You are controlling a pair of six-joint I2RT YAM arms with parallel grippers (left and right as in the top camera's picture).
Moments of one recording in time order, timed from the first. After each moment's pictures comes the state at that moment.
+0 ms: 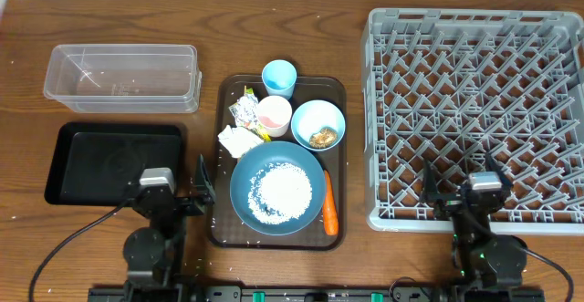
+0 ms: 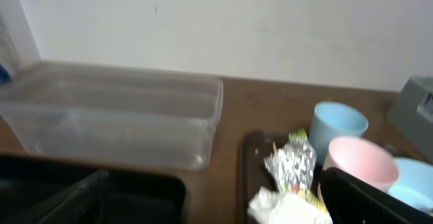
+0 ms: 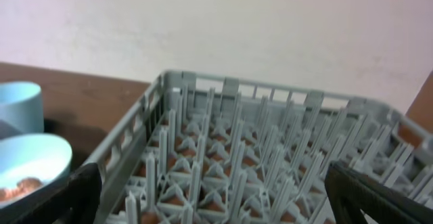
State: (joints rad) left arm -0.03 0.06 0.13 -0.16 -0.06 -0.10; right arm 0.01 0.03 0.08 -0.06 -0.06 -0.09
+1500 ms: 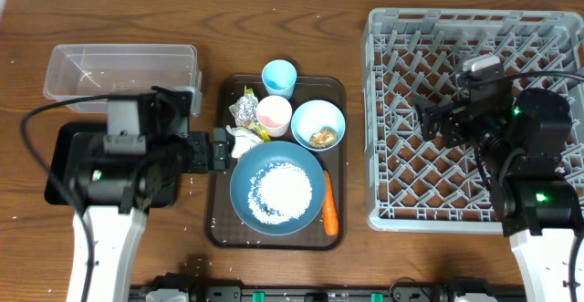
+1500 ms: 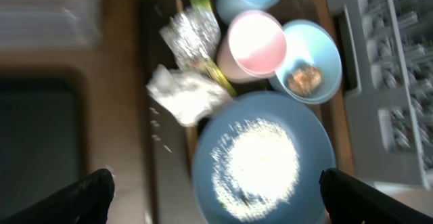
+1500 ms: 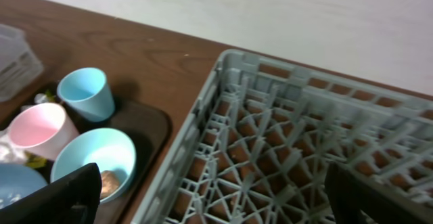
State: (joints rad) left arm -0.03 1.11 1.09 -1.00 0.34 -0.07; right arm 0.01 1.01 0.95 -0.43 -0.30 -0.15
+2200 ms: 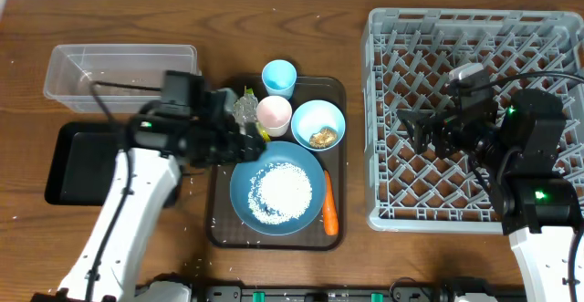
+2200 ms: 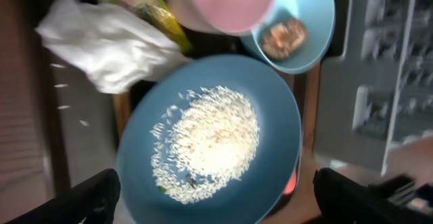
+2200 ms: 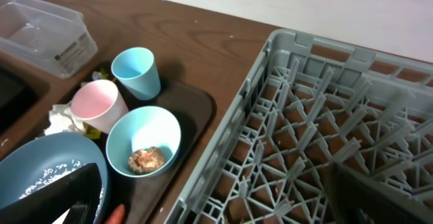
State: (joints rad) left arm -0.20 1.35 1.09 -0.97 0.41 -0.25; right arm 0.01 1.01 0.95 -0.51 -0.44 -0.15
